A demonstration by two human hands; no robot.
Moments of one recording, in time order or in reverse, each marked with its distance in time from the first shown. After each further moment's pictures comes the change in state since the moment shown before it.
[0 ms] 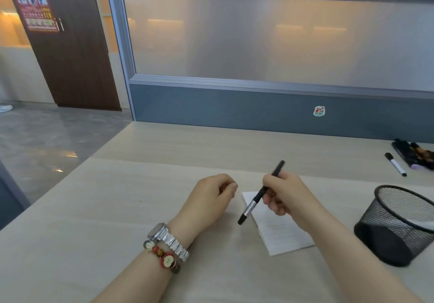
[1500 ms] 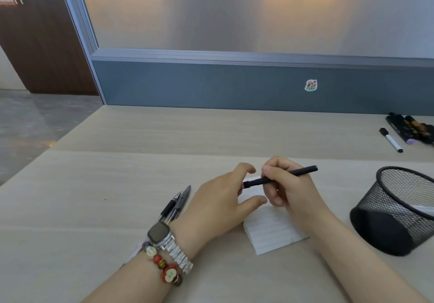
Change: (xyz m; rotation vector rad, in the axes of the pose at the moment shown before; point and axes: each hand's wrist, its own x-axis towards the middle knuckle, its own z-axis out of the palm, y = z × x) left_hand 0.004 0.017 0.044 0.241 -0.130 0.246; right_hand 0.009 0.035 -0.022 0.295 -0.072 -0.236
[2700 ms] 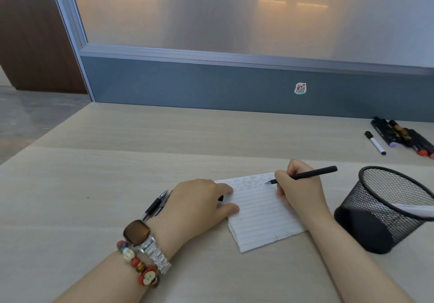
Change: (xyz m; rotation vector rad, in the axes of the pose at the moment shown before) left_hand -0.002 -0.017 0.005 0.329 -0.088 -0.055; right_hand 0.011 0.025 -0.043 -0.400 0.402 -0.075
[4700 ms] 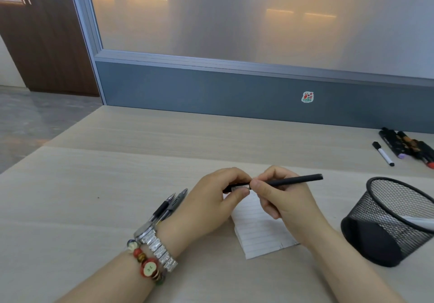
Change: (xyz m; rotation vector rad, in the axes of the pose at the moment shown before) left_hand 0.000 0.014 -0.018 -0.686 0.158 0.126; right_hand -0.030 -0.038 0.015 0.285 -0.434 -0.081
